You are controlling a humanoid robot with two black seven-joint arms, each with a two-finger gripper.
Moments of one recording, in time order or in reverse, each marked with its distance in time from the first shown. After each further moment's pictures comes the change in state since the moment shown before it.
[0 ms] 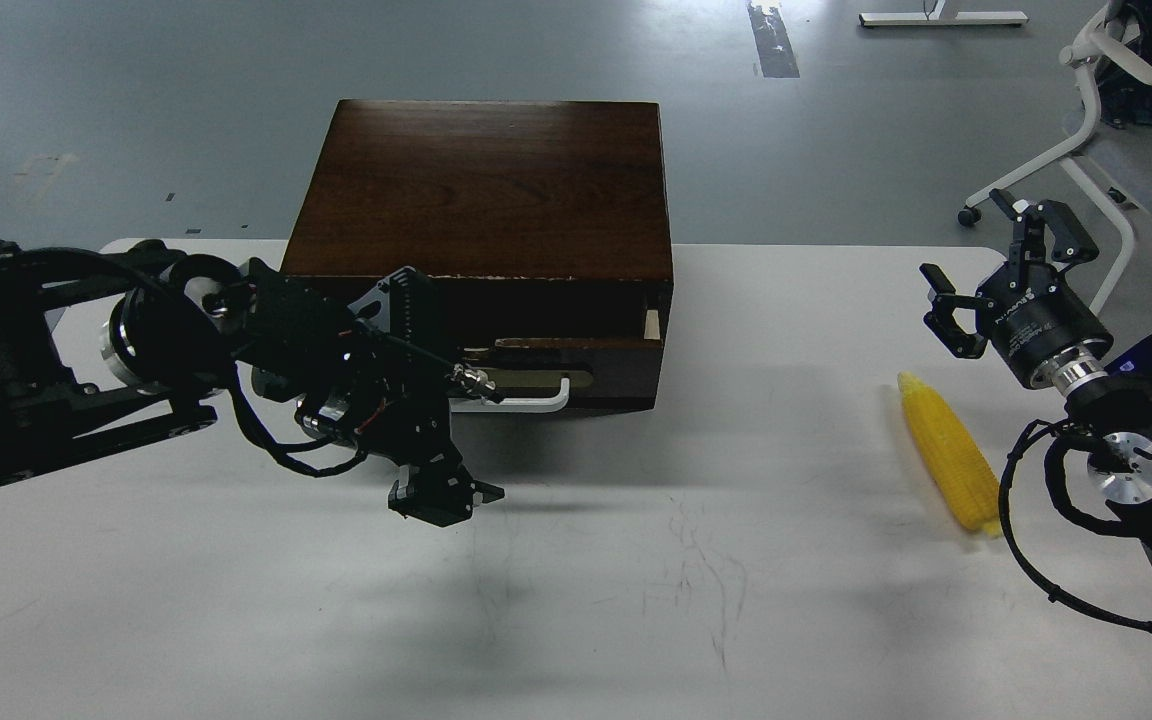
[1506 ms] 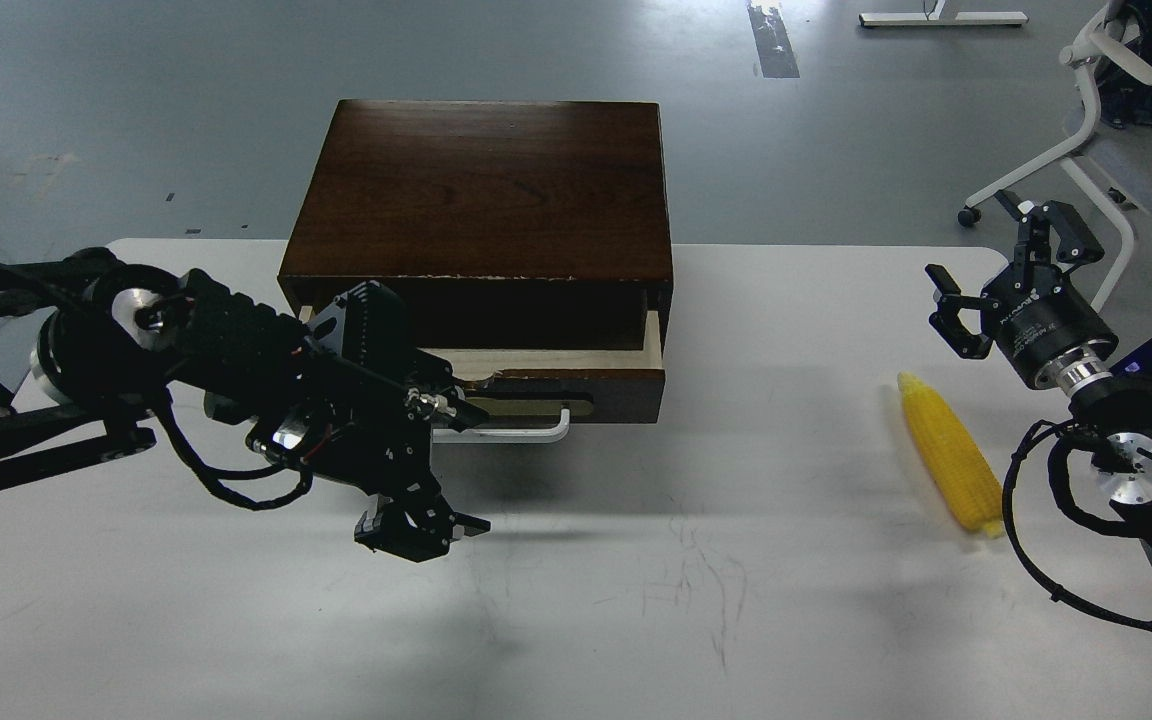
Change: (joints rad) left arm -0.057 0.133 -0.012 -0.165 -0.092 0.000 0.000; right arm 0.003 0.000 0.001 -0.012 0.000 0.000 0.000
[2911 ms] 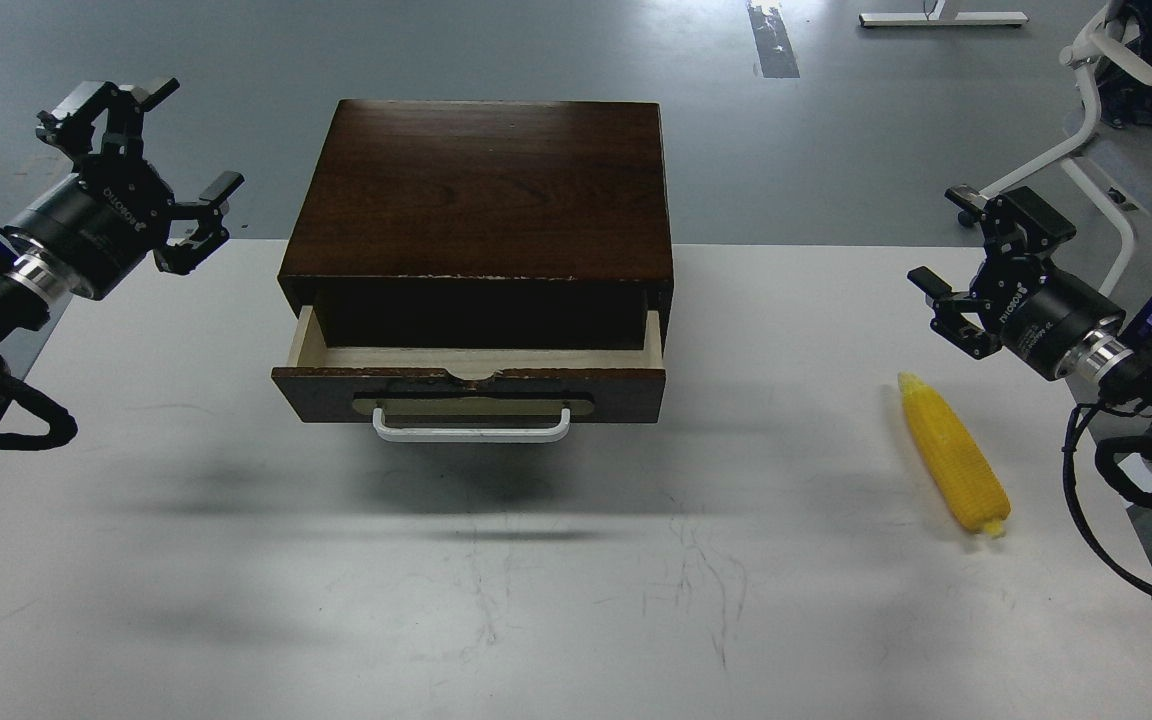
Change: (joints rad) left arm 0.490 -0.062 -0.312 0.863 -2.150 0.000 0.000; right arm 0.104 -0.221 -0.133 0.187 -0.506 0.016 0.000
